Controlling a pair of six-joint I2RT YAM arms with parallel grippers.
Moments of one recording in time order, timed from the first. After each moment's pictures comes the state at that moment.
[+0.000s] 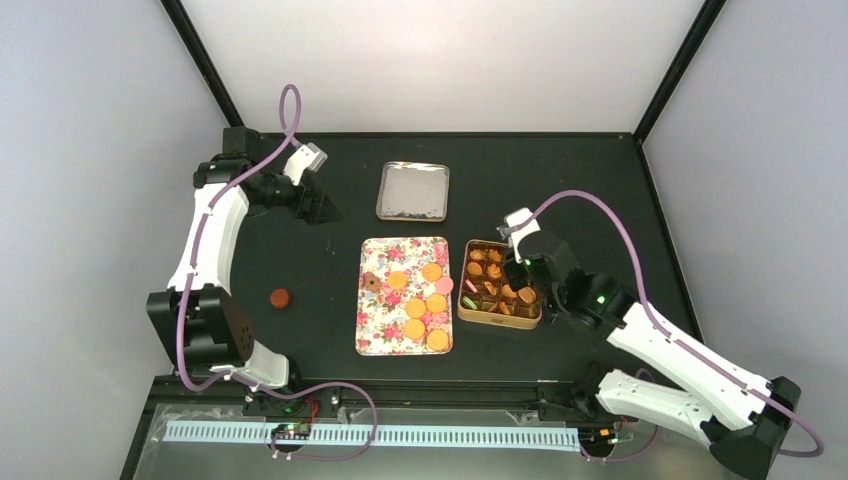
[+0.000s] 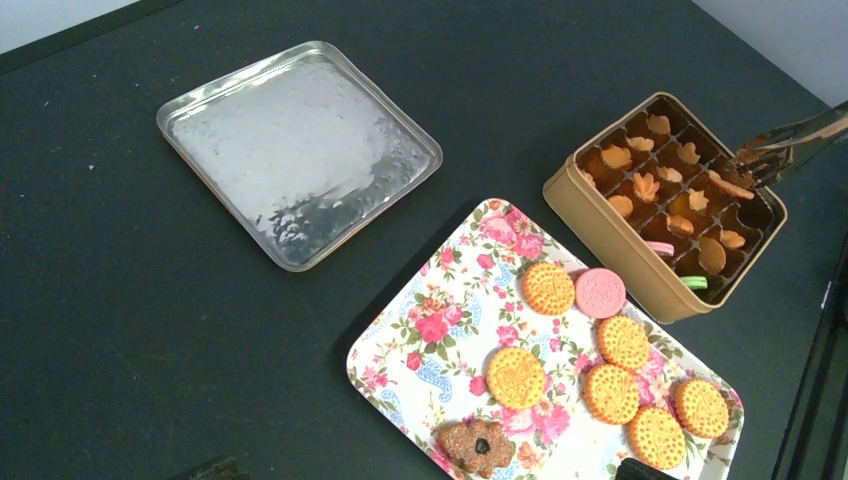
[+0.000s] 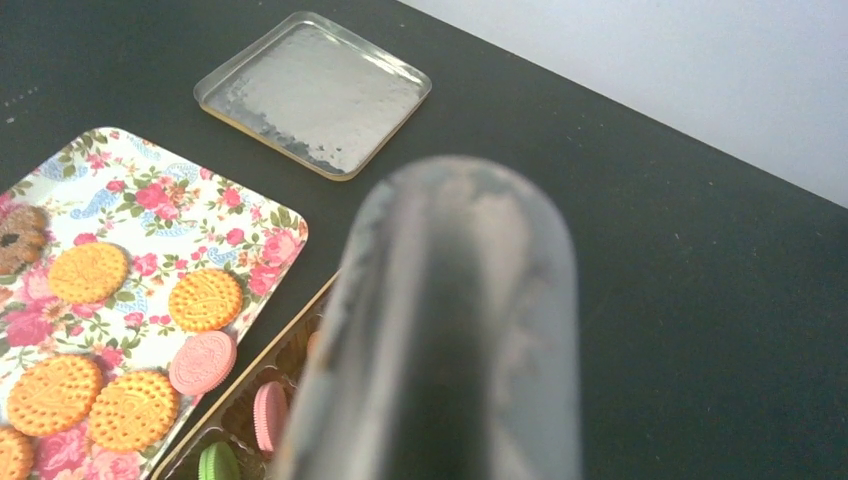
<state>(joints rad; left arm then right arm) 0.12 1.51 1.45 -1.02 0.82 0.62 0.84 0.88 0.87 -0.61 0.45 0.11</state>
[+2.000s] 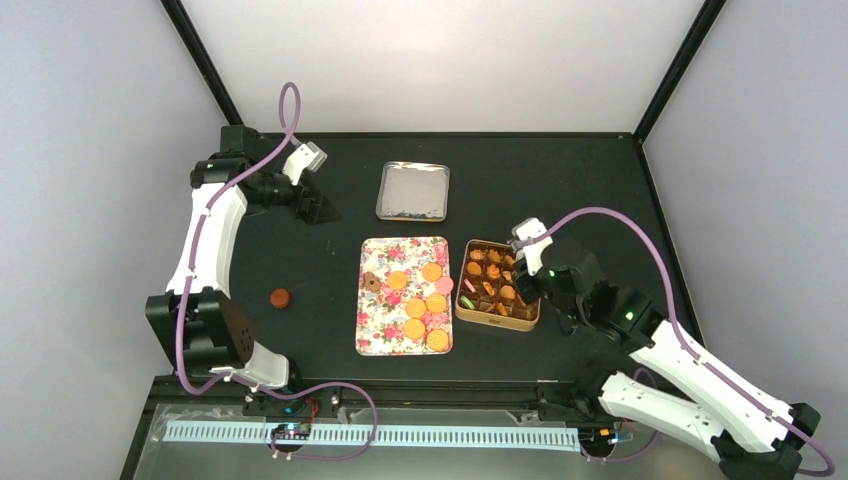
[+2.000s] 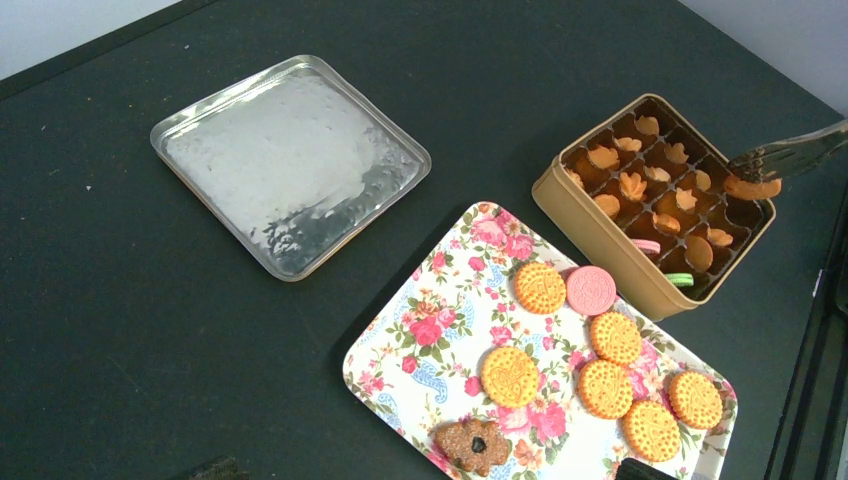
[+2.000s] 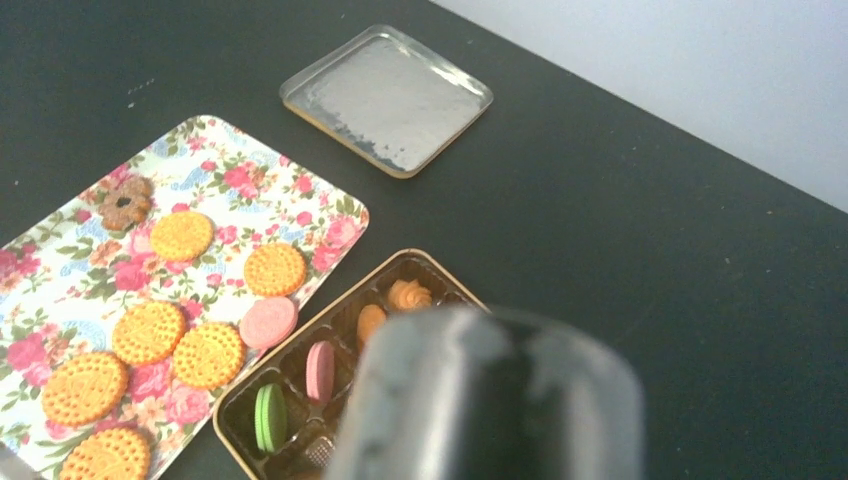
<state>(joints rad) 0.12 1.50 1.47 -1.06 0.84 0.66 0.84 0.76 0.87 -0.67 0.33 0.04</state>
